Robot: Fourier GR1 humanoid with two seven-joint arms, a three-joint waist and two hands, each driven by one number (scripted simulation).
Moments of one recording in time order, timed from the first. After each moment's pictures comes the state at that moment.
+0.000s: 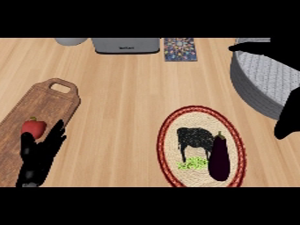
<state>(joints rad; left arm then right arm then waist) 0.07 0.39 -0.21 -1.38 0.29 0.18 0.16 -0.87 -0.85 0.40 -1.64 -0.28 0.67 0.89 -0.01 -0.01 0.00</state>
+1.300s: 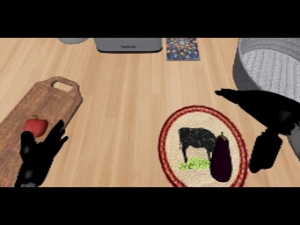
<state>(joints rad) 0.09 0.36 -0.16 -1.41 0.25 0.14 0.21 -0.54 -0.73 0.46 -1.78 -0.03 0.61 0.88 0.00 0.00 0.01</state>
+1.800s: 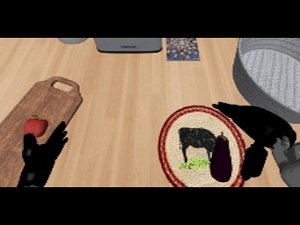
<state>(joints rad) 0.11 0.32 -0.15 -1.43 0.21 0.13 0.22 -0.39 -0.63 0.47 -1.74 0.19 0.60 0.77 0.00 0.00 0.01</state>
